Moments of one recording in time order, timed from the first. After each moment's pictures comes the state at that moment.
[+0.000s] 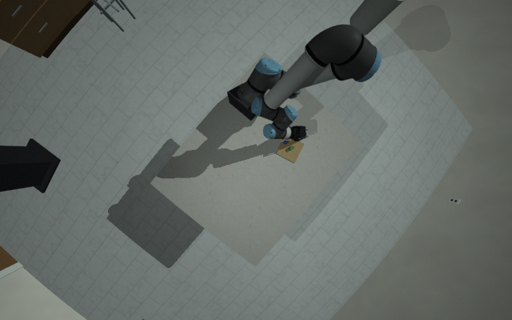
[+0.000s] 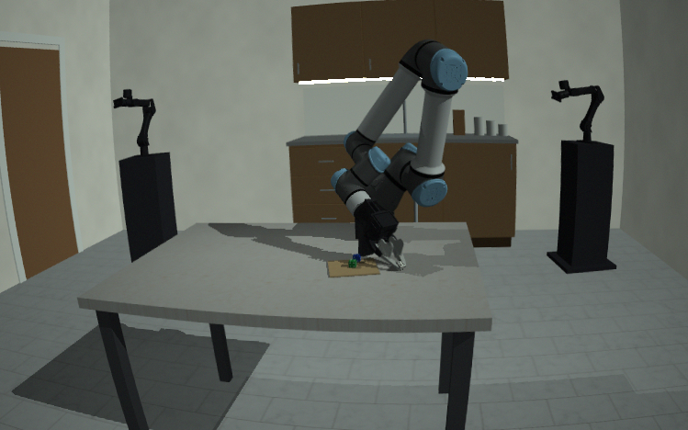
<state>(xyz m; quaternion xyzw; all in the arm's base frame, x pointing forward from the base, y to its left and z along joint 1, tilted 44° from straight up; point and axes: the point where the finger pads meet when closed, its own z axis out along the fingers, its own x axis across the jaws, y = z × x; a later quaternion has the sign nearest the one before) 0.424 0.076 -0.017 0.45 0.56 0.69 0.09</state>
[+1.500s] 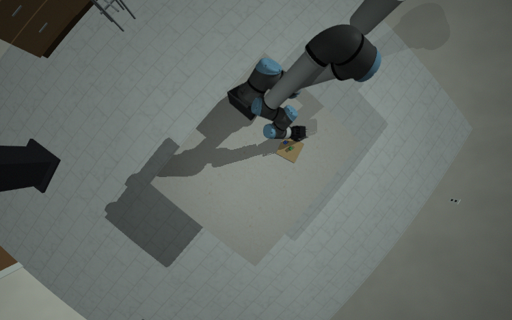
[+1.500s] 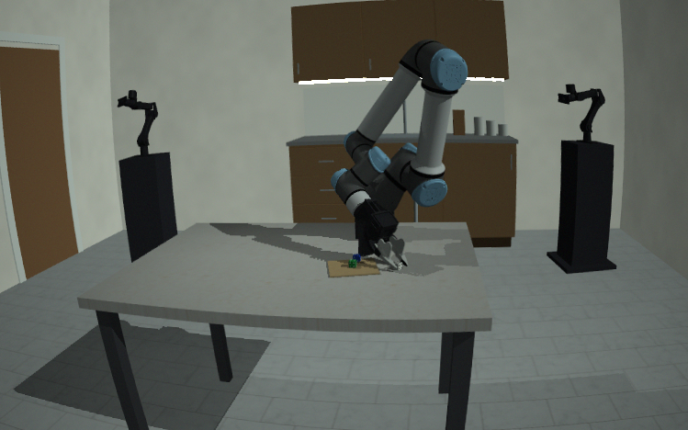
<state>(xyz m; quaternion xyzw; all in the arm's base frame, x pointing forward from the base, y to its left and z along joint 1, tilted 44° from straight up) 0.424 0.076 -0.017 0.45 0.56 0.69 0.09</state>
